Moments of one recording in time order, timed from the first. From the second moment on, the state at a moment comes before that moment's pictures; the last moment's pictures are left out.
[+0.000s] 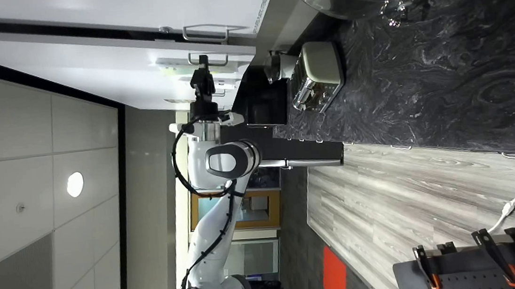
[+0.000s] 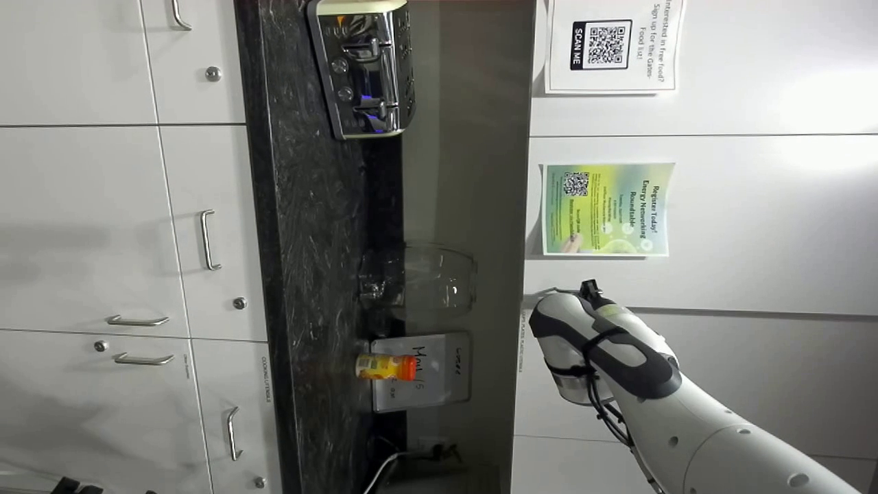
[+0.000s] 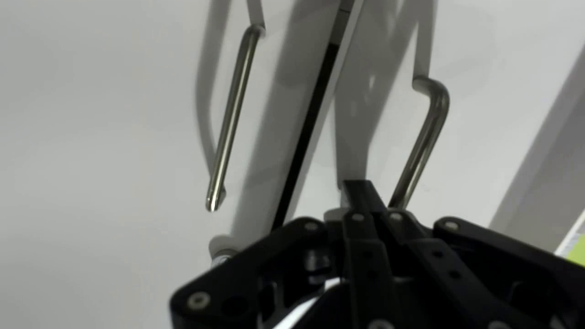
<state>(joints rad) -1.80 -0.81 1.39 -2.12 0.40 3.45 0.11</state>
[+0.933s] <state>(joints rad) -0.87 -0.98 0.85 -2.63 0.40 3.45 0.12</state>
